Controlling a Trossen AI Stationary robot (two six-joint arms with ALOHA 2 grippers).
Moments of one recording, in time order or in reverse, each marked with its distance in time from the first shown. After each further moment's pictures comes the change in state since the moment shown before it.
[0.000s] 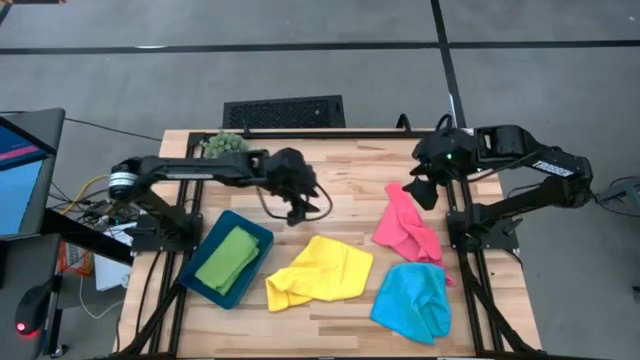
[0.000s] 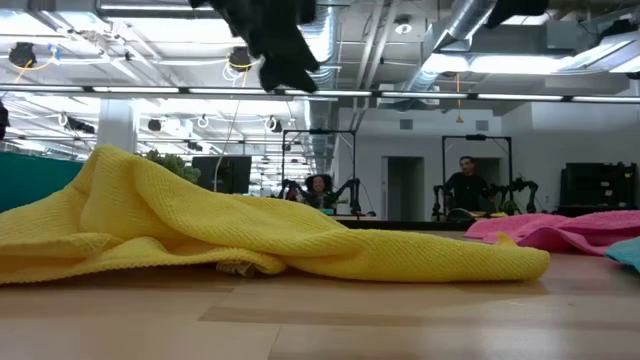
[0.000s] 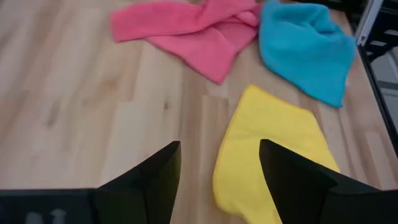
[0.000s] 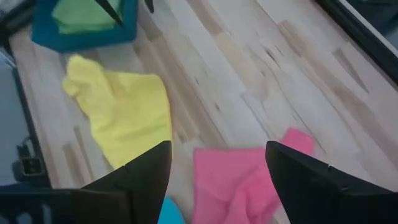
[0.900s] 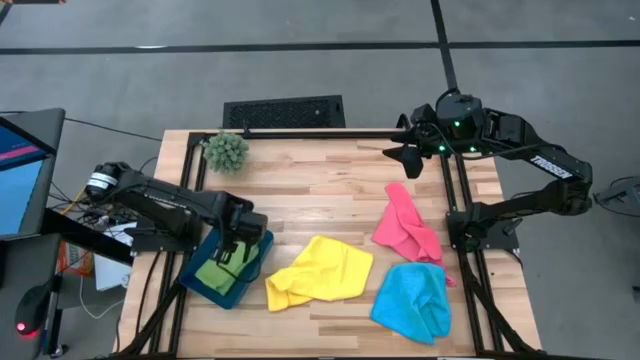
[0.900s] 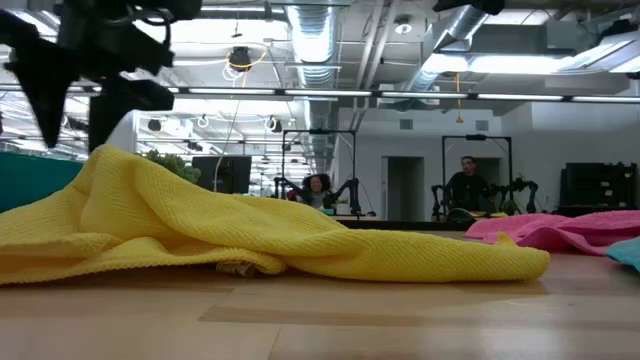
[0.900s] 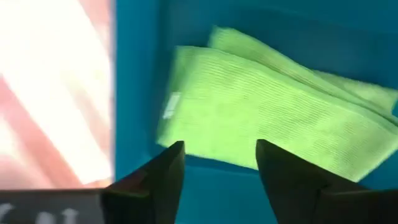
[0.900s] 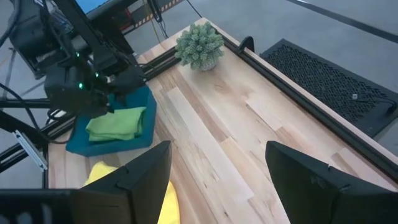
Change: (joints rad) left arm -0.330 -0.192 -0.286 -0.739 -0.212 0.174; right arm -0.212 0.000 0.000 0.391 -0.064 -0.109
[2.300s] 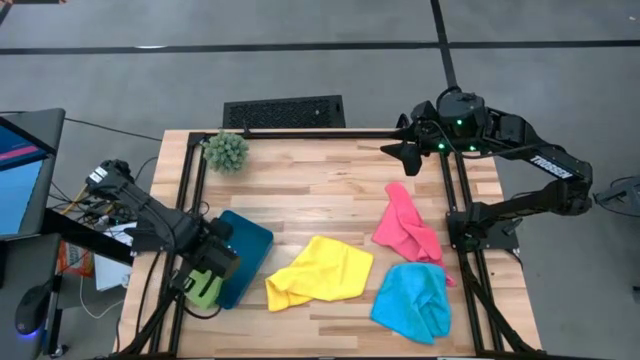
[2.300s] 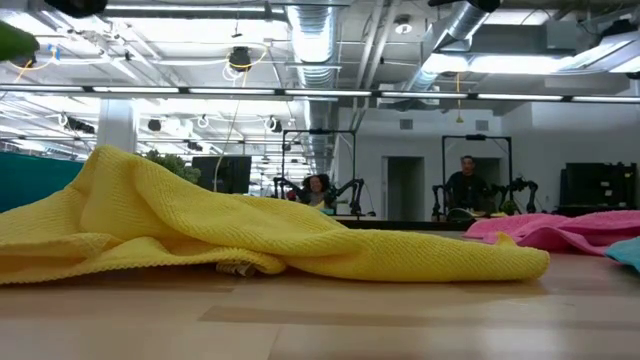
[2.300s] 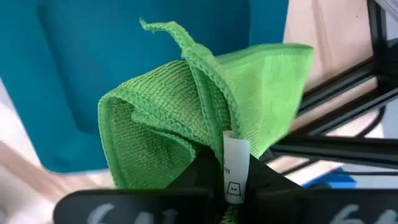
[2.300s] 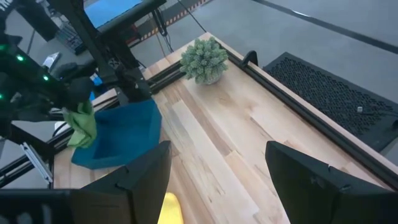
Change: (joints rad) left arm -0.394 -0.007 0.289 -0.333 0.136 -0.190; right arm 0.000 0.000 0.000 0.058 0.002 0.005
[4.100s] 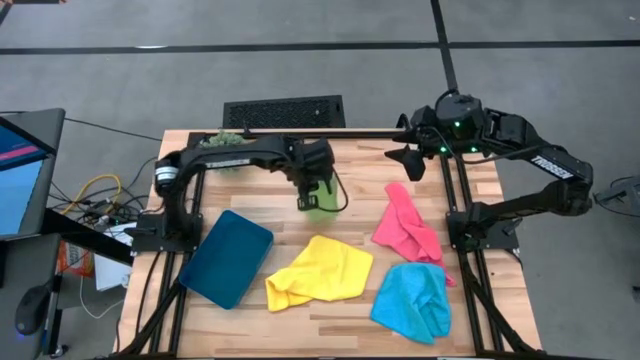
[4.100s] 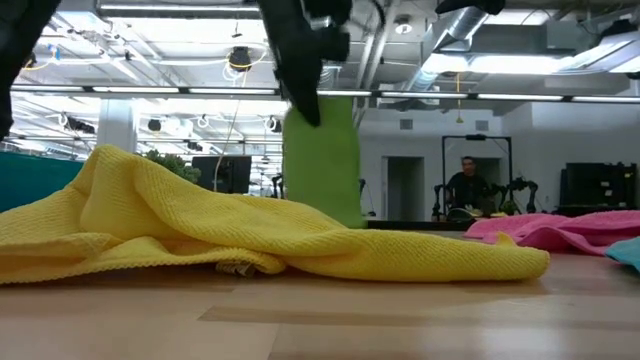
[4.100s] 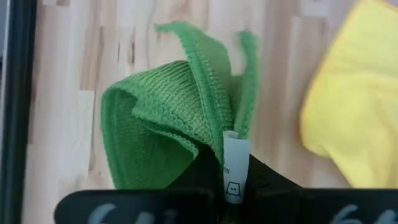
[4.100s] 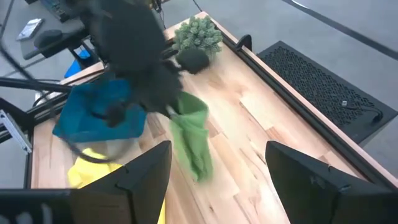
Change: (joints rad) left arm 0.767 0.519 0.497 0.474 -0.175 0.186; right arm -0.005 -0.004 0.000 -0.083 0.000 -0.095
